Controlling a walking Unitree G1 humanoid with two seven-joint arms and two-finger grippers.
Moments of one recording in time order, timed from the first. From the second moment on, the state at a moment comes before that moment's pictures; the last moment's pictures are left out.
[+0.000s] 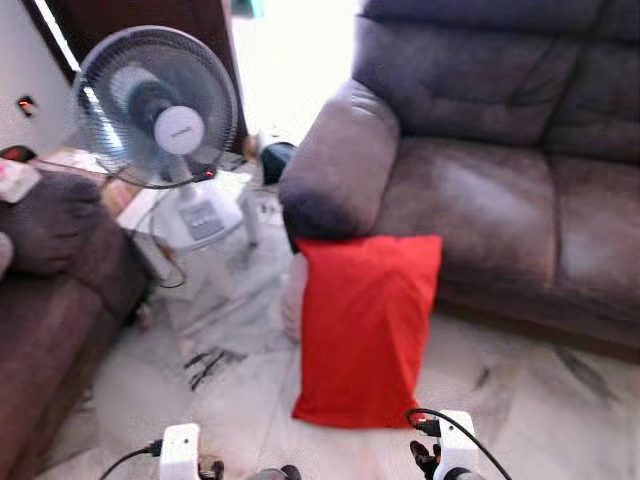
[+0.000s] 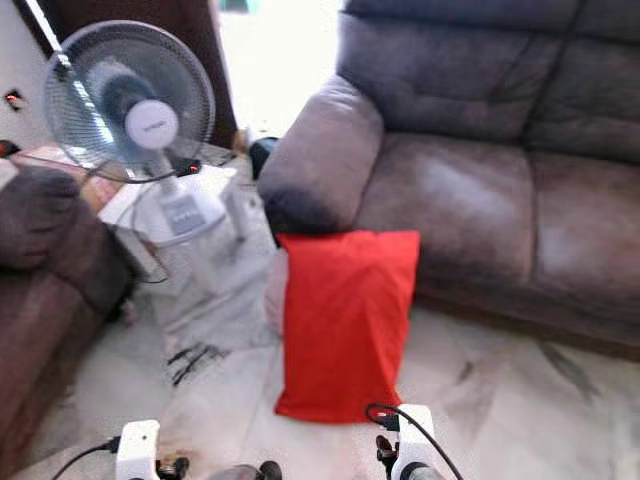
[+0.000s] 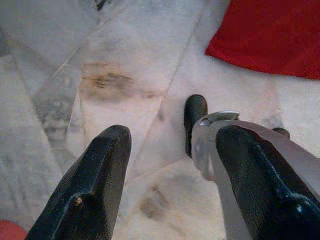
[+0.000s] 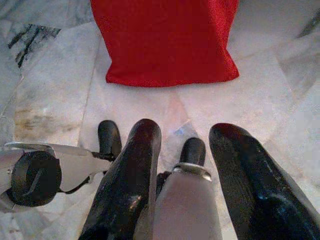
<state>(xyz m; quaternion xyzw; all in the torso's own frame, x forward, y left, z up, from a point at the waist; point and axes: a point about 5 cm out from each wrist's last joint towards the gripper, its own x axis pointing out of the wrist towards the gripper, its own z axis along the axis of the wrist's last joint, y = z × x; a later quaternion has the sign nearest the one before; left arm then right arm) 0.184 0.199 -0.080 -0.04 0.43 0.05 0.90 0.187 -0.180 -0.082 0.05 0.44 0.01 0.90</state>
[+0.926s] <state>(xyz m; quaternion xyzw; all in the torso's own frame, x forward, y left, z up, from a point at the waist) 0.195 0.209 -0.073 -0.03 0.42 0.05 0.91 0.189 -0.179 -0.081 0.05 0.44 0.01 0.90</state>
